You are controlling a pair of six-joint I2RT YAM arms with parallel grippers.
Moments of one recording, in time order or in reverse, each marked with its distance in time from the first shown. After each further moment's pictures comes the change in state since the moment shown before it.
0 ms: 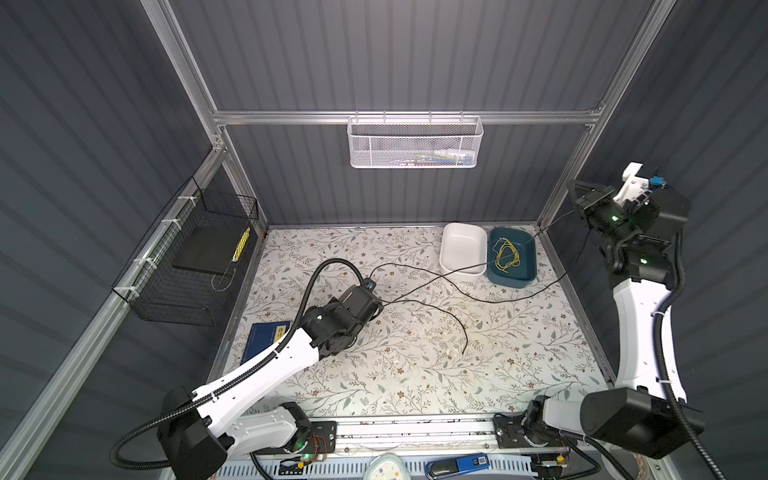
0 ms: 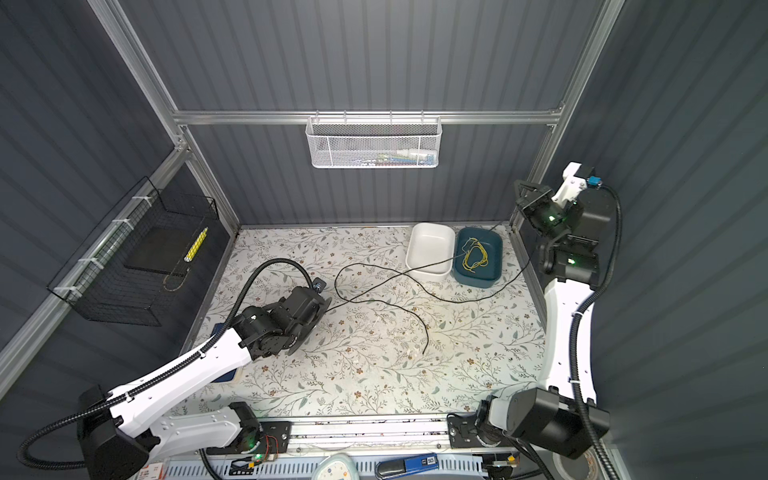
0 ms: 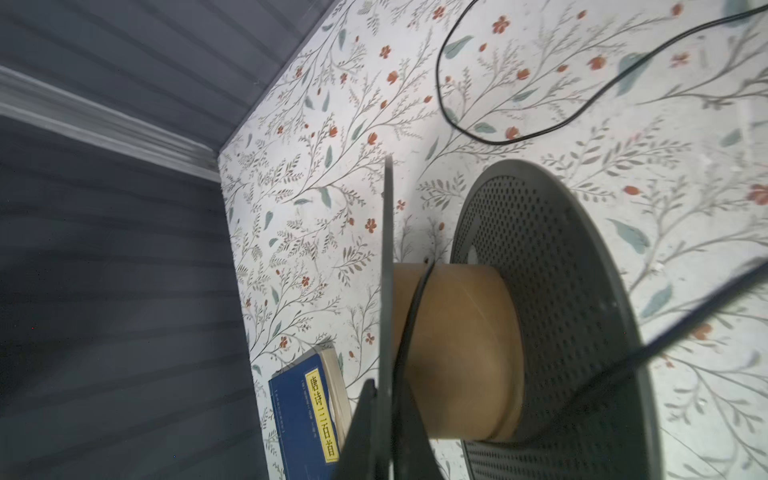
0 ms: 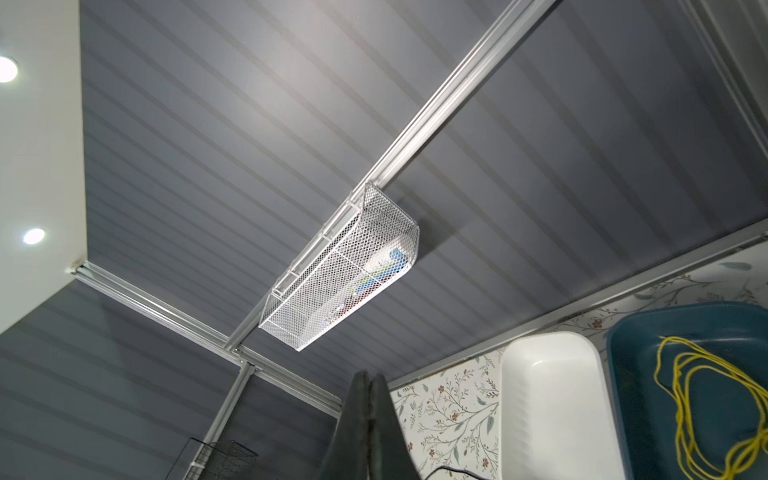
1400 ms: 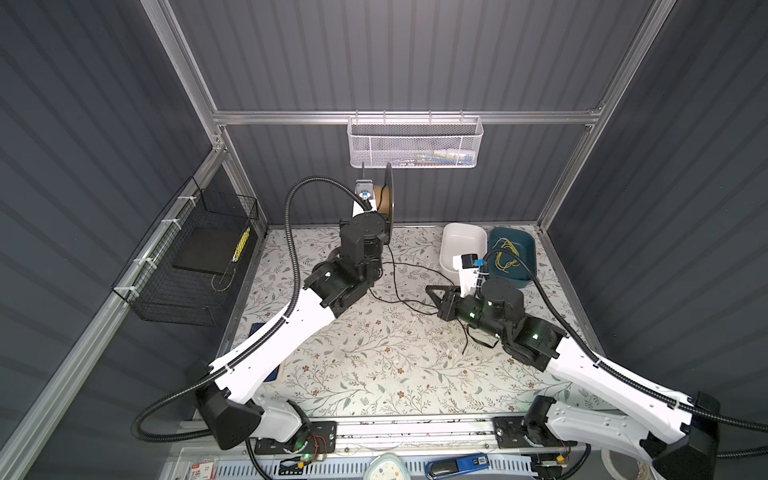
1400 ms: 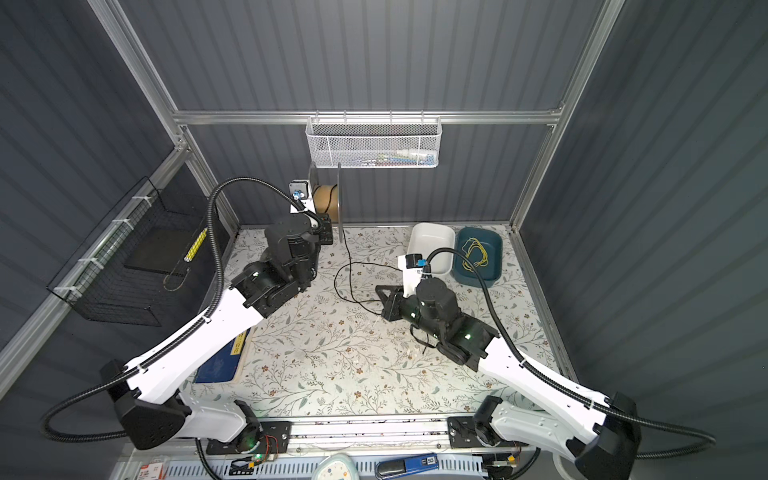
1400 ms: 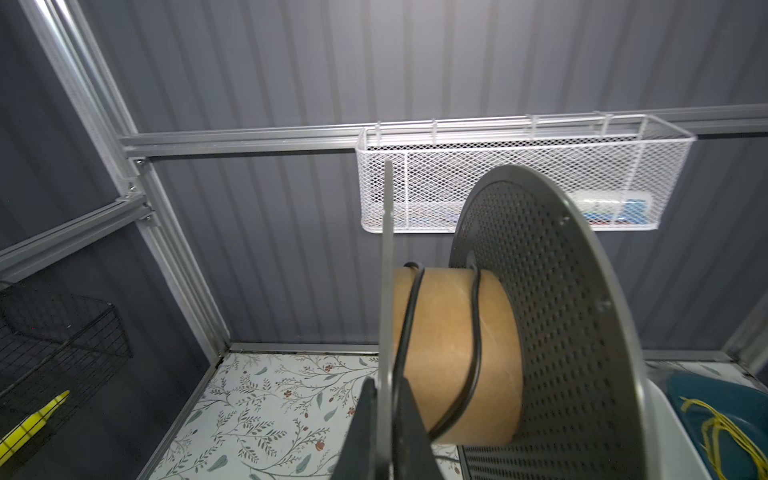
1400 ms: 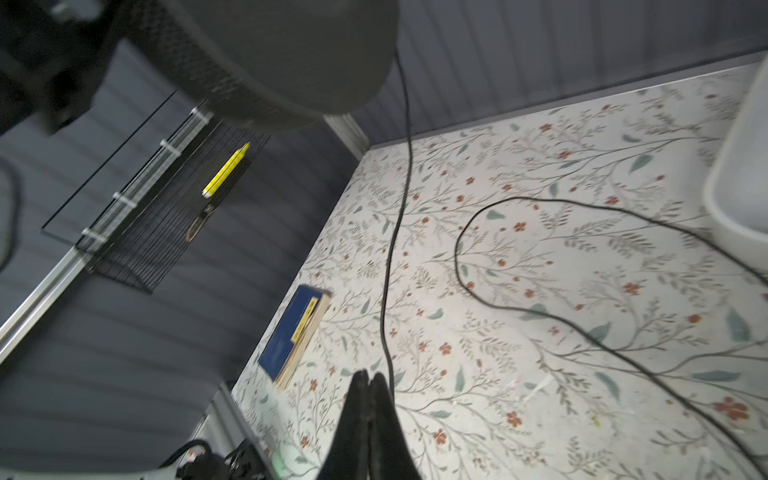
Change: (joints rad) left arm 0.028 0.293 0.496 0.780 -0.278 -0.015; right arm 1.184 -0.291 -0.604 0.029 0.624 -0.220
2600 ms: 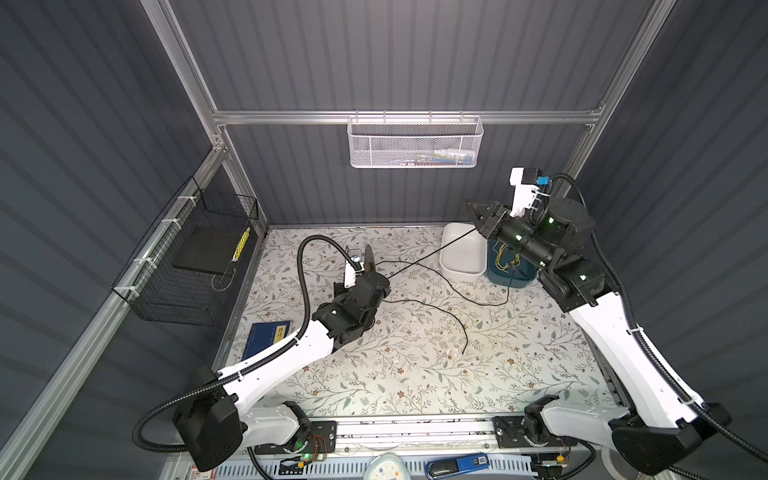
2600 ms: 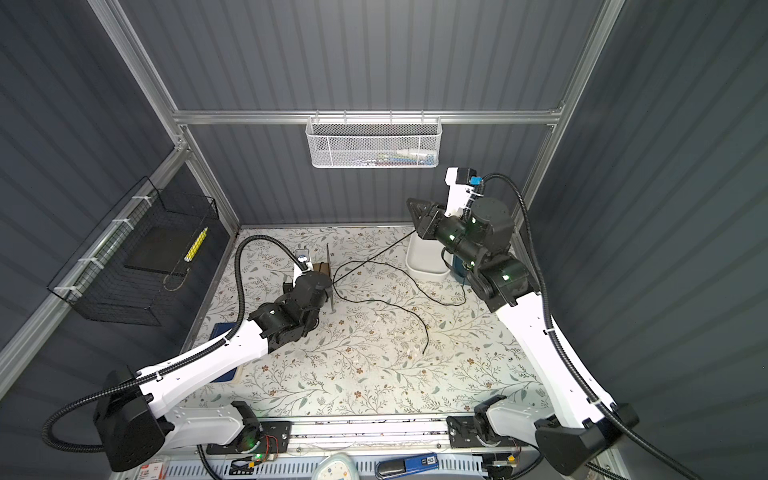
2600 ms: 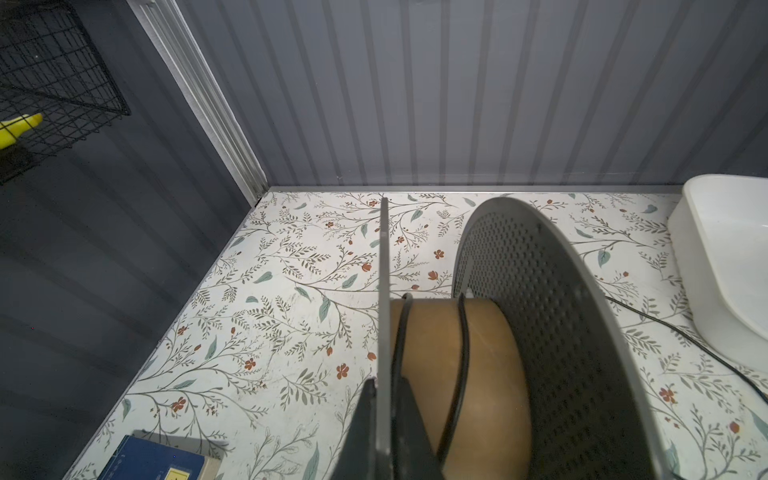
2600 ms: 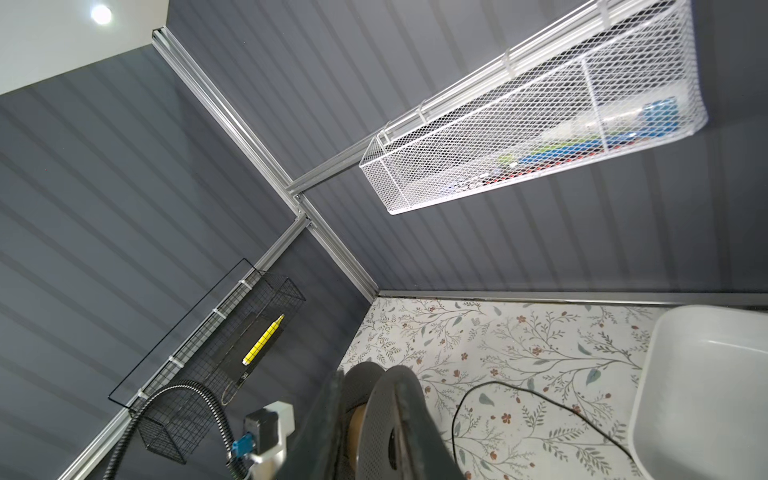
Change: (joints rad) left arm 0.004 -0.182 -0.561 -0.176 -0.024 -0.378; right arm -0.475 0.210 0.597 -0.105 -0.272 -0.039
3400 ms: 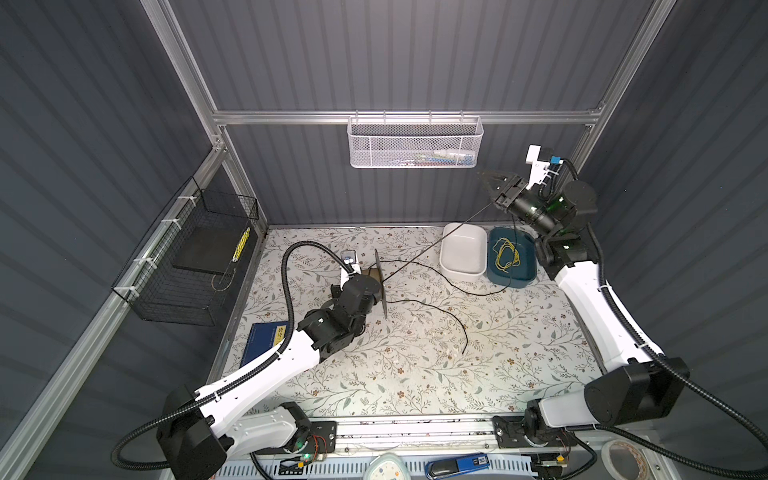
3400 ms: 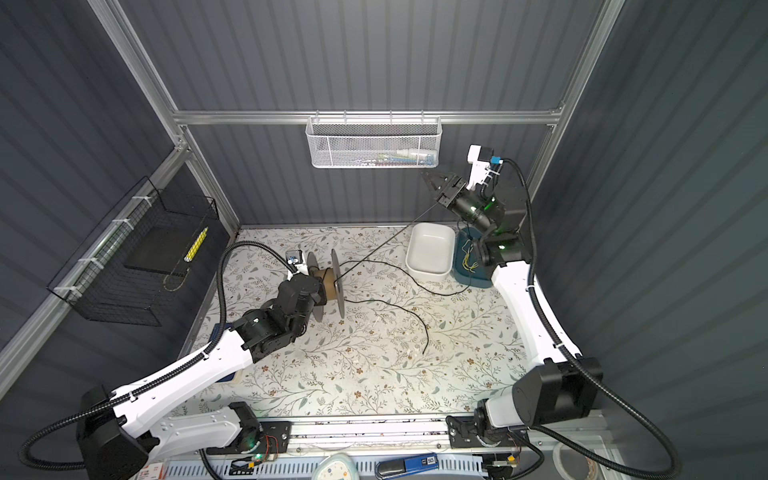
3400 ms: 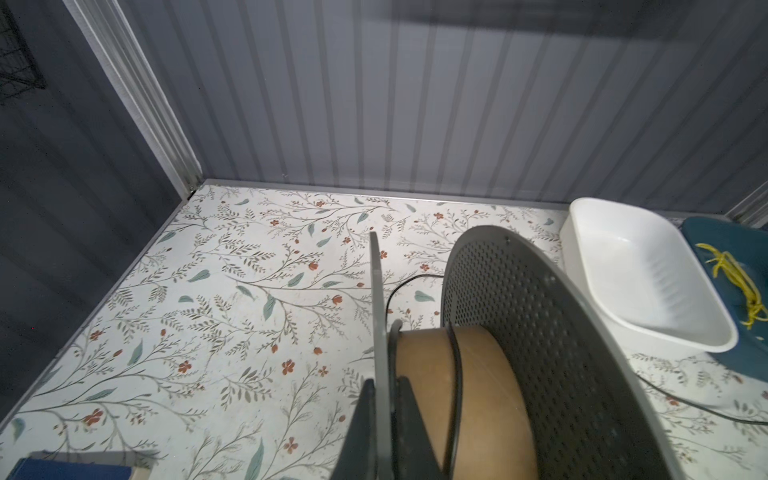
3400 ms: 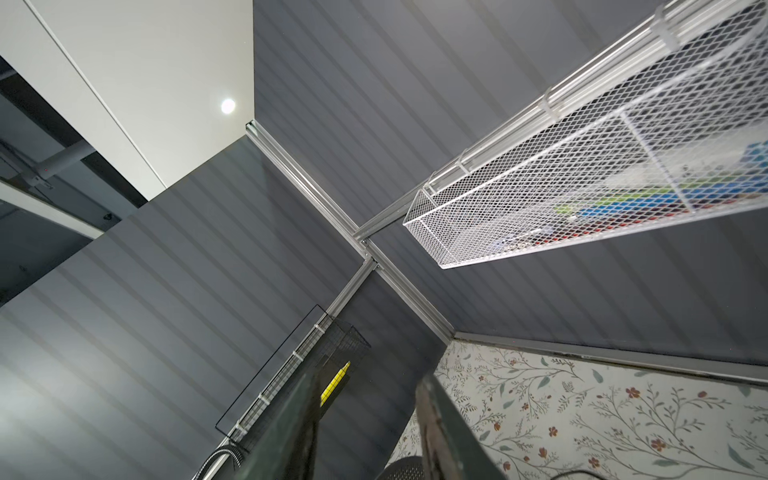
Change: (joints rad) left arm -0.014 -0.106 -0.018 0.024 0.156 -0.045; right arm -0.284 0.192 0.020 0.445 -0.422 0.334
